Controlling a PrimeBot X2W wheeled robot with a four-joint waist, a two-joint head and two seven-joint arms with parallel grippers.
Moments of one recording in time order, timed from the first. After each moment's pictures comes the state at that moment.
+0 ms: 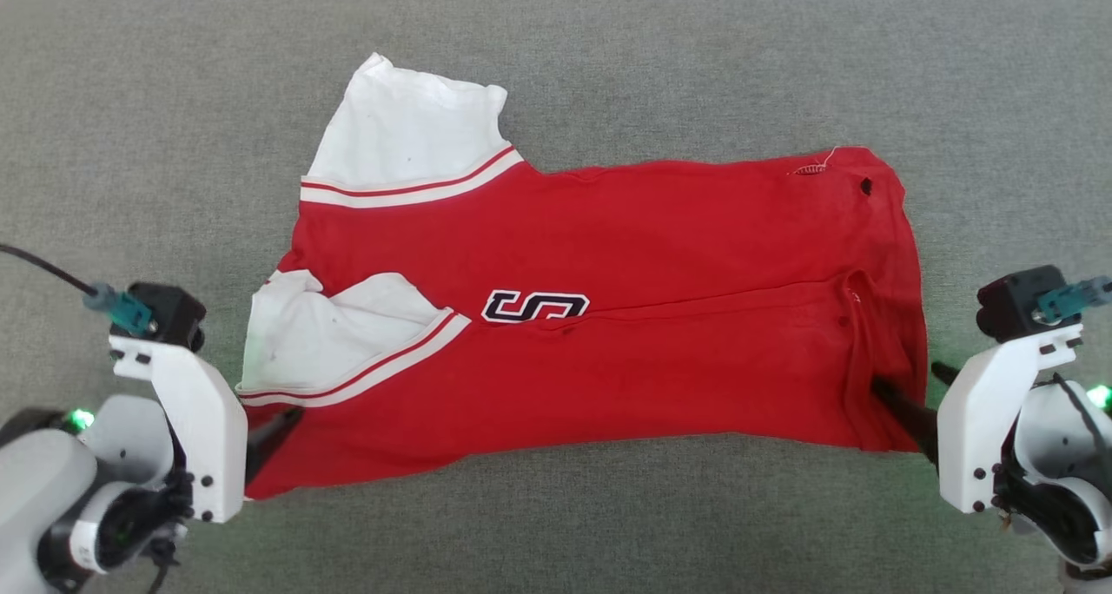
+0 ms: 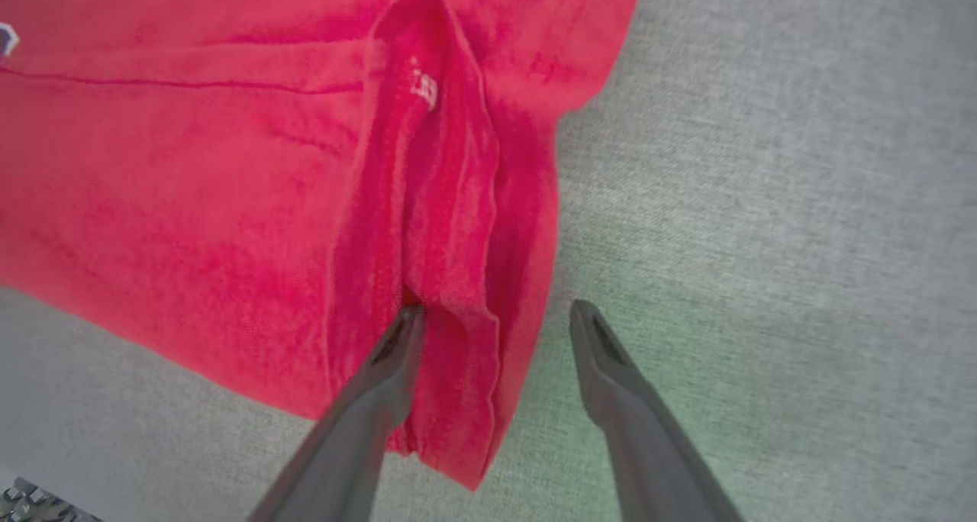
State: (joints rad) left arm -0.57 0.99 -0.93 -0.01 -1.24 0.26 0.48; right arm -0.17 -0.32 0.02 -0.12 0.45 0.13 0.93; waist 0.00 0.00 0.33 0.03
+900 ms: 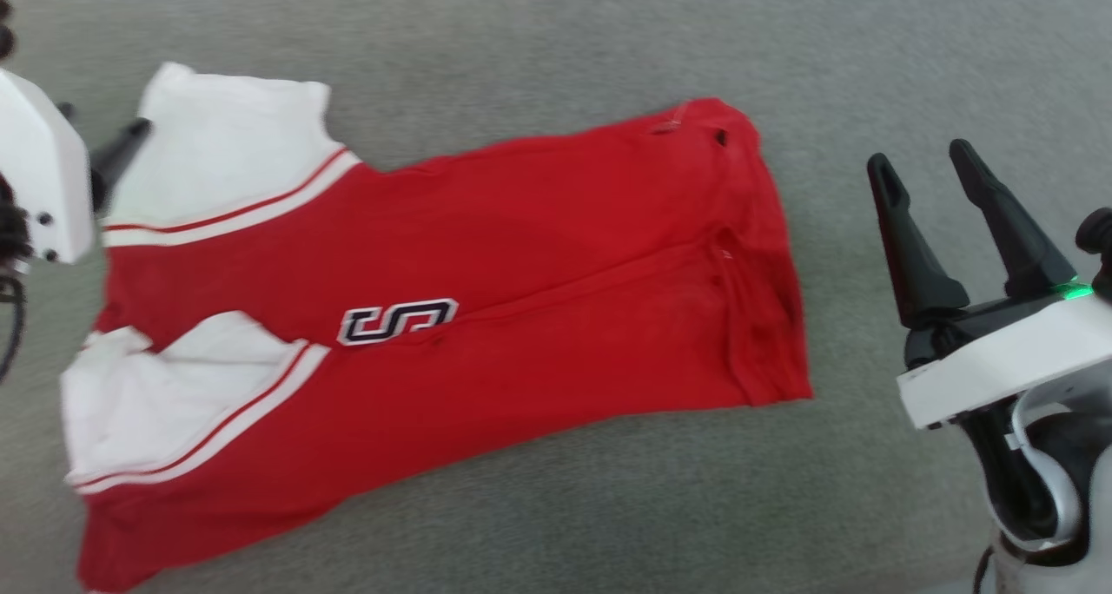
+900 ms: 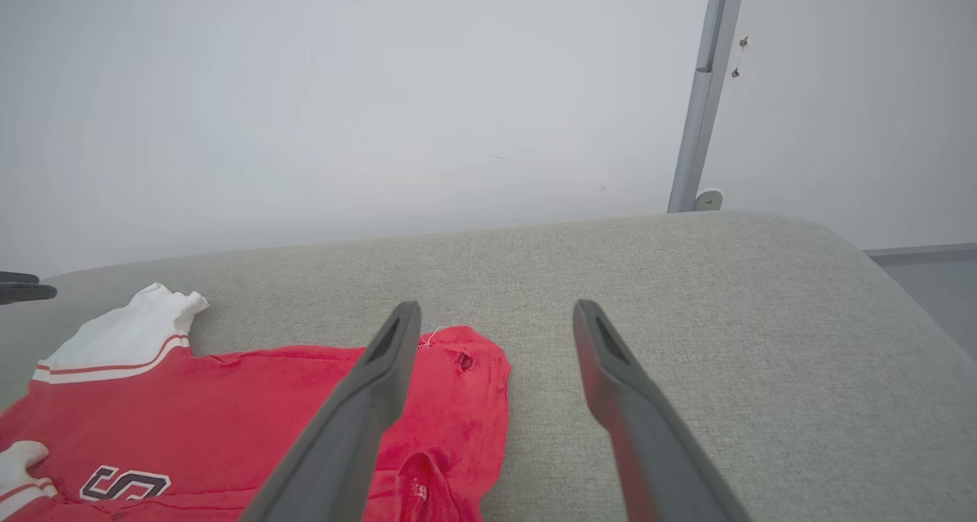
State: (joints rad) left arm -0.99 0.98 -0.84 0.25 -1.09 0.08 0.53; right arm -0.24 -0.07 -0.02 -0.35 0.34 0.13 0.37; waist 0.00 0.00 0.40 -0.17
